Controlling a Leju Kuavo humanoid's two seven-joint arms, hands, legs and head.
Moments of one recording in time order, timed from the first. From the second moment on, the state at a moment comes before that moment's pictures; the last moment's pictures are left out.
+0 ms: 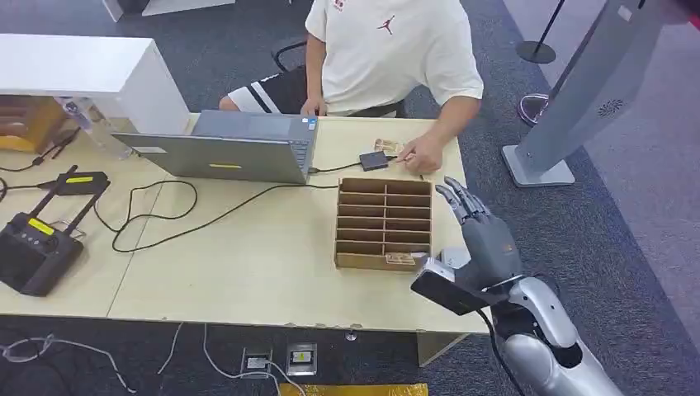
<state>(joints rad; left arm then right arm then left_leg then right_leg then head) -0.13 0.09 0.27 -0.18 -0.53 0.28 -0.24 -0.27 -0.43 0.66 -1.64 0.75 -0.07 0.03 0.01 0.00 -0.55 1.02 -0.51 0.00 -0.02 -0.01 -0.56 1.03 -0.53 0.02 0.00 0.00</state>
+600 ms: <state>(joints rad) -0.13 0.09 0.27 -0.18 -0.53 0.28 -0.24 -0.24 -0.45 0.66 -1.63 0.77 -0.09 0.02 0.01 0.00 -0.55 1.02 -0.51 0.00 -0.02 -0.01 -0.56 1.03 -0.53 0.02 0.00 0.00</state>
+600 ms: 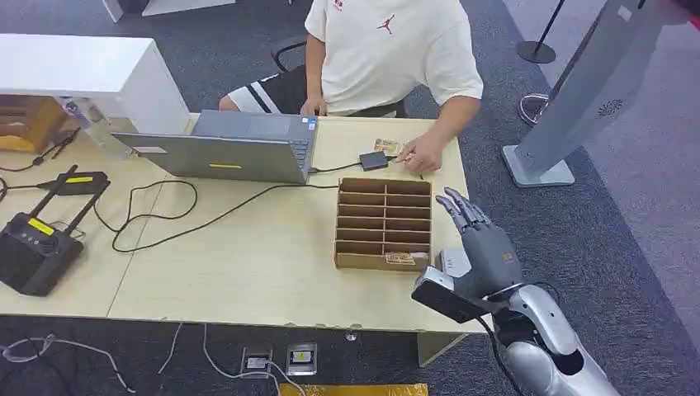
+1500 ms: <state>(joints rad) -0.13 0.09 0.27 -0.18 -0.54 0.28 -0.24 -0.27 -0.40 0.69 -1.42 0.79 -0.17 -0.01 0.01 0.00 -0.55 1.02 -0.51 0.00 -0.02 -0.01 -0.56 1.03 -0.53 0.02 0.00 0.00</state>
